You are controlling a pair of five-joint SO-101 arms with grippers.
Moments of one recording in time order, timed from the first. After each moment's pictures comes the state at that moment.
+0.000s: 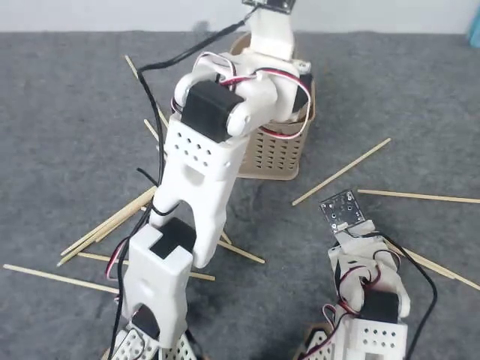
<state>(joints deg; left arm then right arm) 28.0 26.9 -74.5 98.5 14.6 2.9 -103.1 95.1 66.2 32.3</state>
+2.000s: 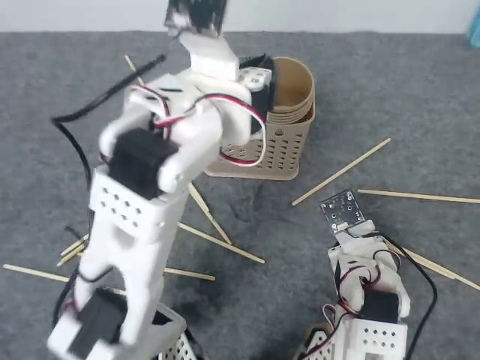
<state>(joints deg) 26.1 -14.4 -21.2 74.0 17.7 2.9 -103.1 95.1 66.2 32.3</state>
